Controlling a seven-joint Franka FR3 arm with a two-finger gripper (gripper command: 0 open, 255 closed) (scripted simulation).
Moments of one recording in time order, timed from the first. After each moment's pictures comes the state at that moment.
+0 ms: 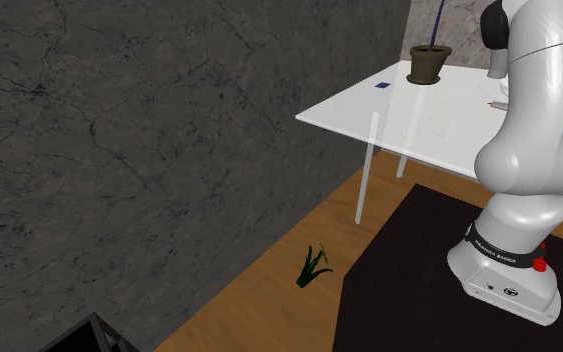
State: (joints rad) arm -0.81 0.66 -0.85 -1.61 0.53 2.03 -1.77
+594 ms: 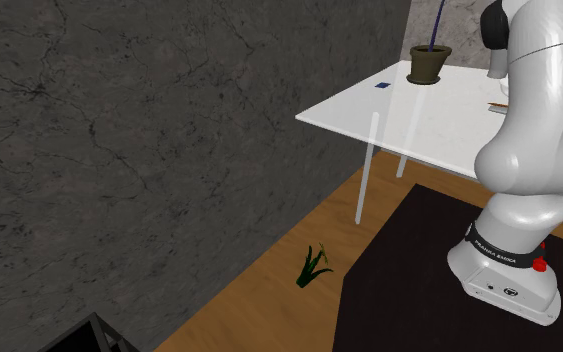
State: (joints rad) arm -0.81 0.66 -0.85 -1.61 0.53 2.03 -1.77
